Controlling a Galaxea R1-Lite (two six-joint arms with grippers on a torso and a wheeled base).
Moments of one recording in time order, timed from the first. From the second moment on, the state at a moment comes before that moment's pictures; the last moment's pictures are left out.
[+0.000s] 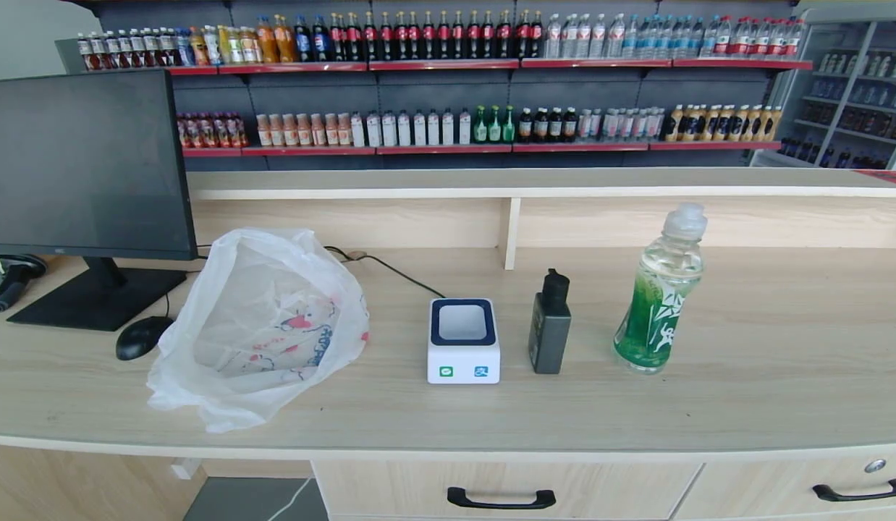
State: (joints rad) left arm 0.00 0.00 0.00 0.01 0.00 0.00; right arm 0.00 0.00 -0.06 0.00 0.04 -0.04
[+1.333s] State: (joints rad) left arm 0.00 0.00 0.00 0.01 0.00 0.00; right arm 0.13 1.15 -0.26 -1.33 0.07 -0.11
